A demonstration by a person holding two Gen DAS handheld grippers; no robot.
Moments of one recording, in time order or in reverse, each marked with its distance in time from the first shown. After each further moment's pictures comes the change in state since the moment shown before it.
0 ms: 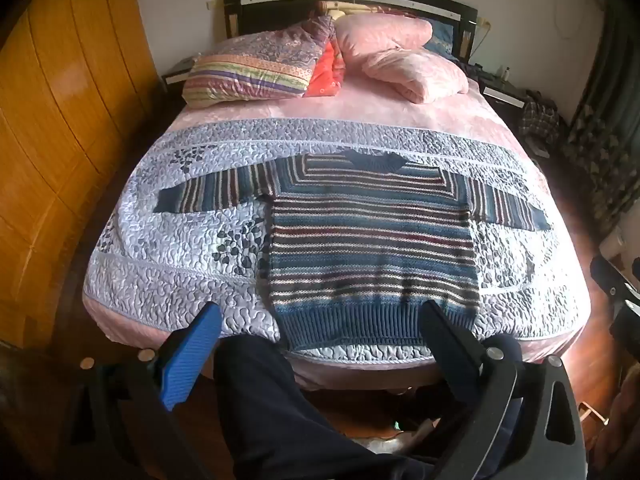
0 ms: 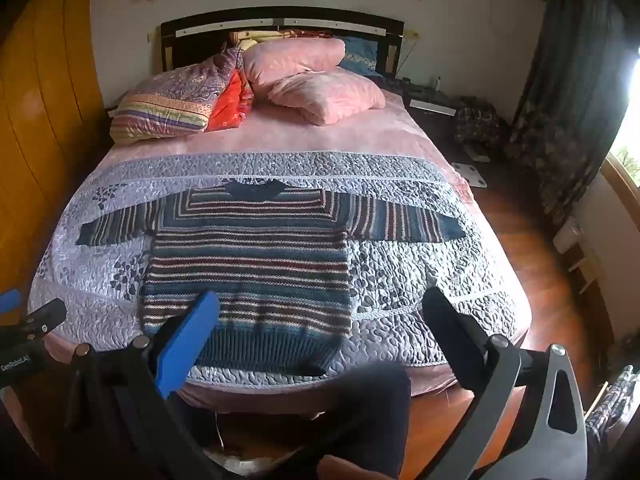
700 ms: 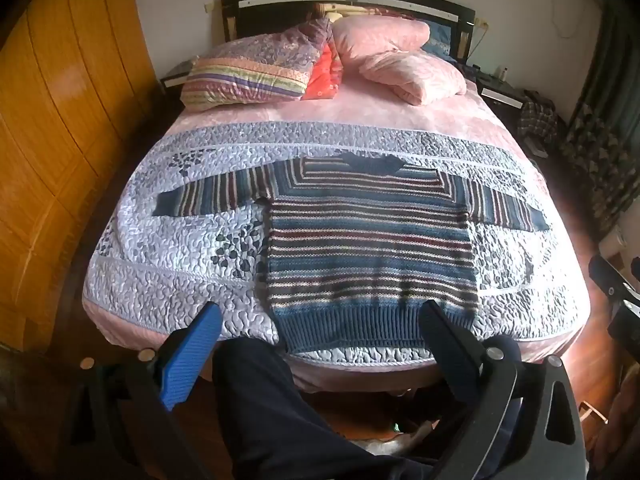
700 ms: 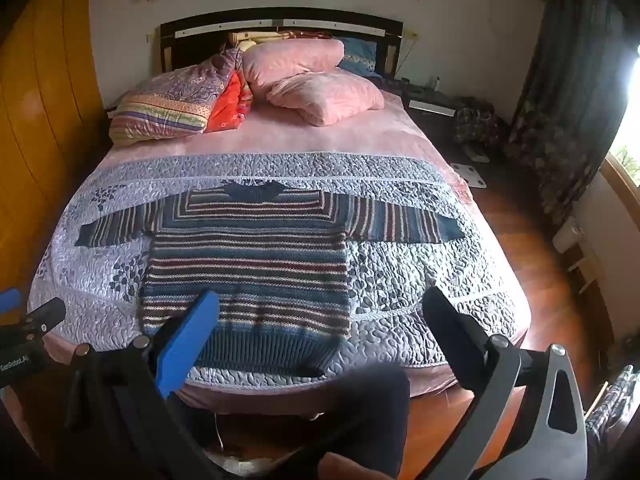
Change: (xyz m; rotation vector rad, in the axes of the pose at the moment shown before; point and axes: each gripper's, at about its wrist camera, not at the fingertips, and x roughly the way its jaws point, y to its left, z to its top) left arm 0.000 -0.002 0.003 -0.001 -0.007 -0.001; right arm 0.000 0.000 0.000 -0.001 -0.010 -0.005
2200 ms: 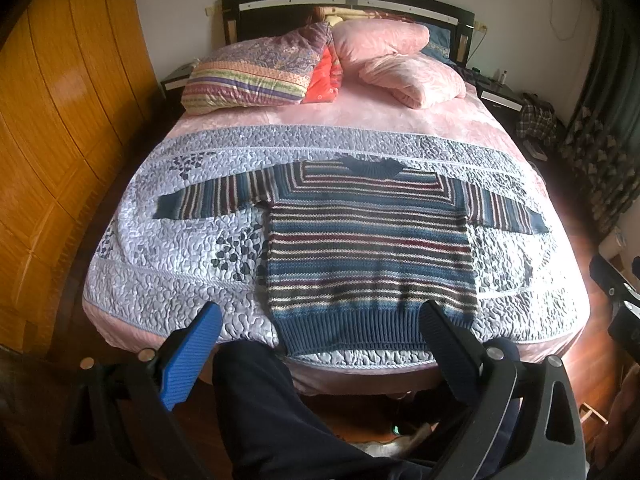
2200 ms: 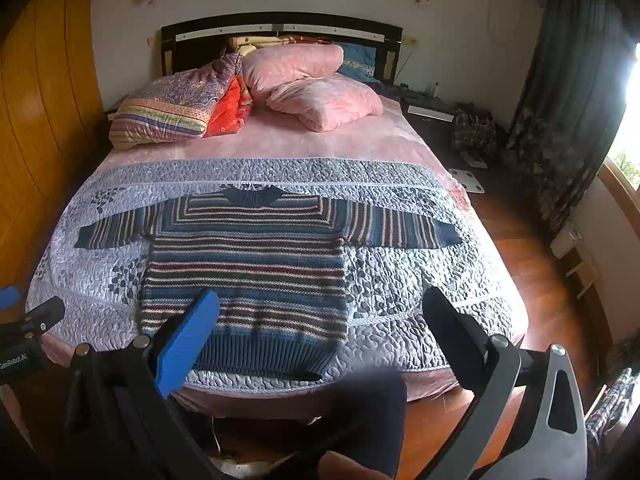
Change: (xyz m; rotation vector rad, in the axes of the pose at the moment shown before) left arm -0.006 0.001 0.002 0.002 -0.009 -0.001; right arm -0.008 -0.010 0.016 -0.004 -0.013 -0.003
